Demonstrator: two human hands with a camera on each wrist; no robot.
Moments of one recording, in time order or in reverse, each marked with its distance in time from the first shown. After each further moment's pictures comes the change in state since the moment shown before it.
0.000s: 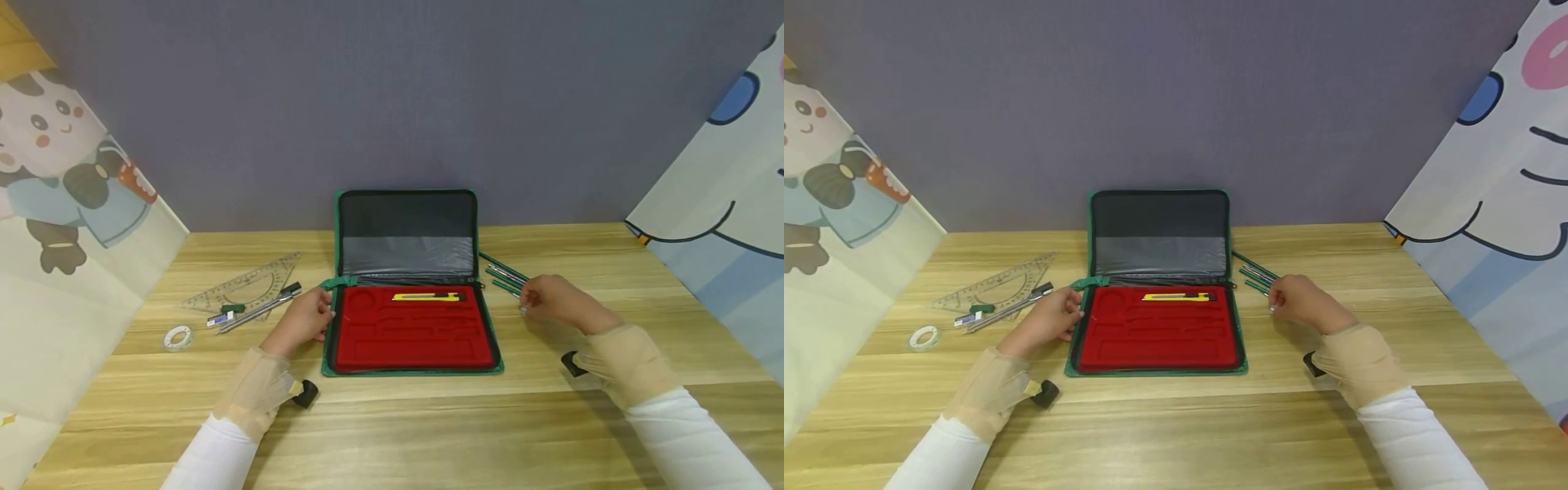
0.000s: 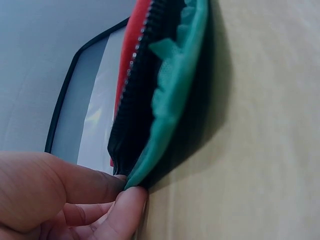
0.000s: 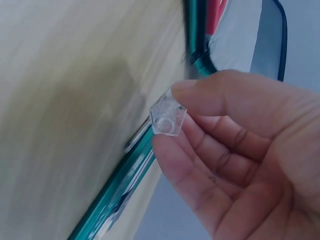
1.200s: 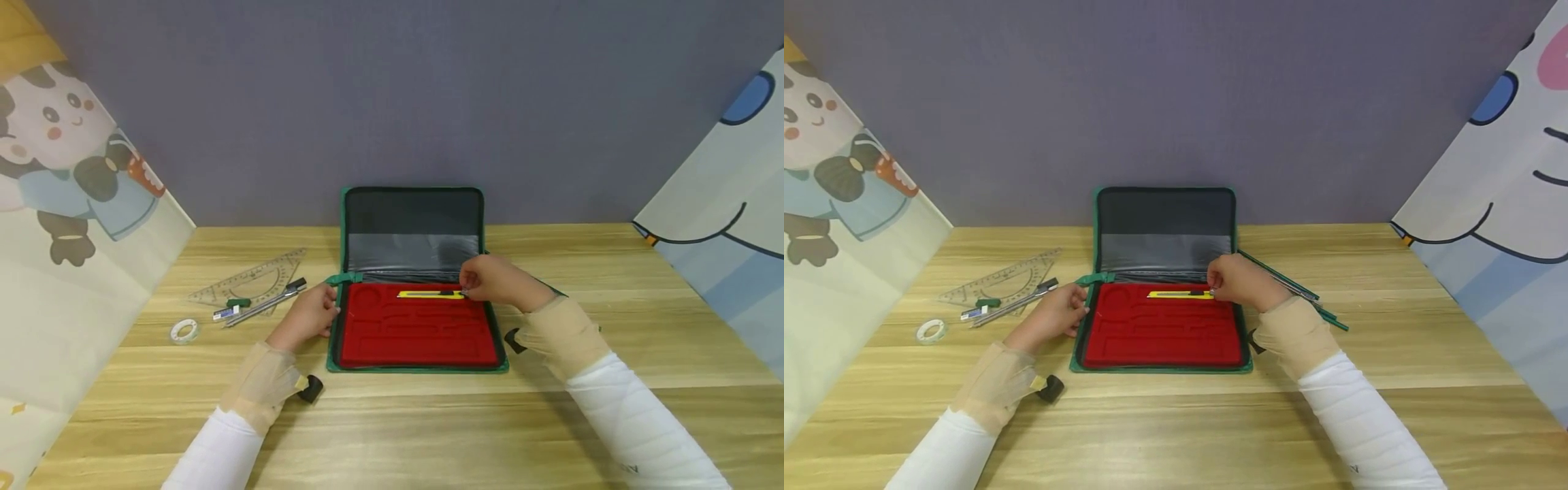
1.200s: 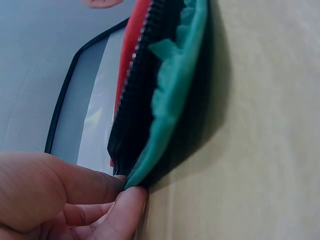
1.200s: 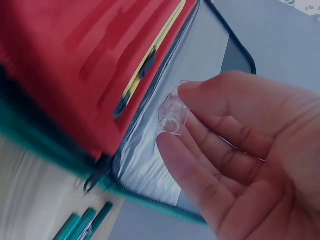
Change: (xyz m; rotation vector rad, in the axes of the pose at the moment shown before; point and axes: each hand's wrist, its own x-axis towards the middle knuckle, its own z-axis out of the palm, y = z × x) left_hand -0.002 0.001 -0.001 0.002 -0.004 0.024; right_hand 0.067 -0.076 0.005 -0.005 -0.059 -0.100
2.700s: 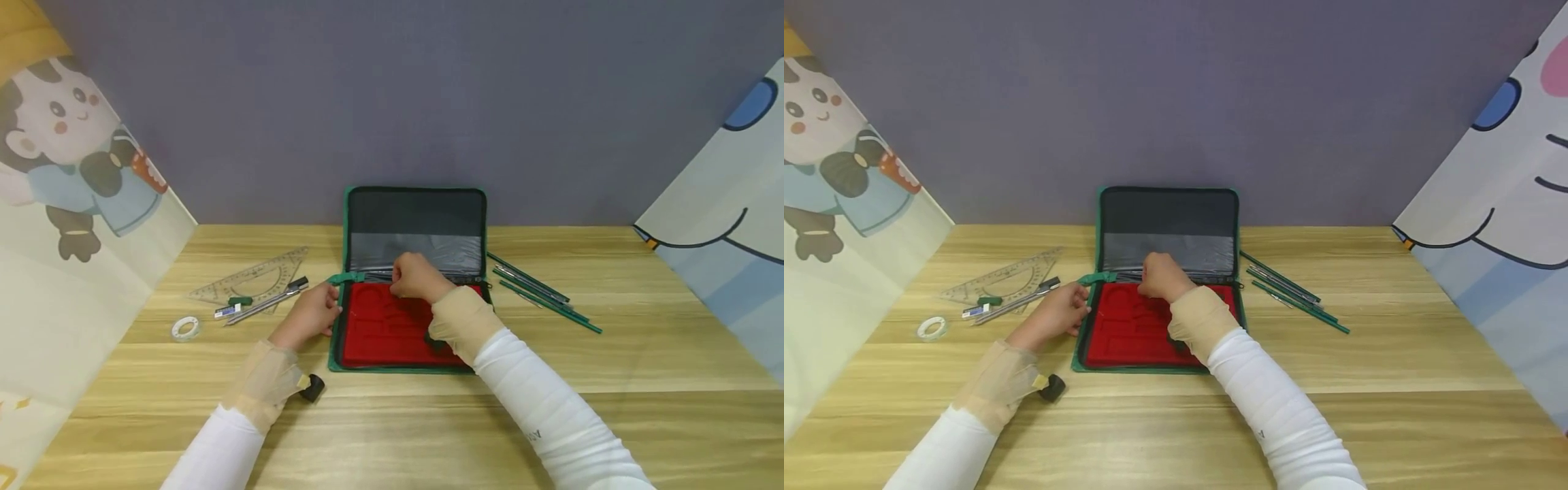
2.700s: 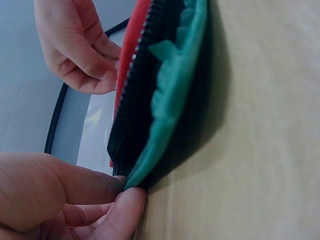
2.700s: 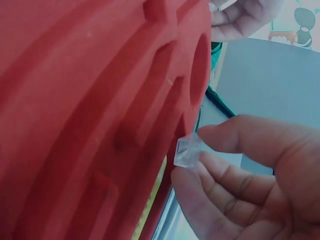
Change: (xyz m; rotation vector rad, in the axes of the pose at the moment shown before) left_hand -0.001 -0.001 0.001 0.003 0.014 0.019; right_hand 0.085 -0.074 0.044 0.072 0.042 0.134
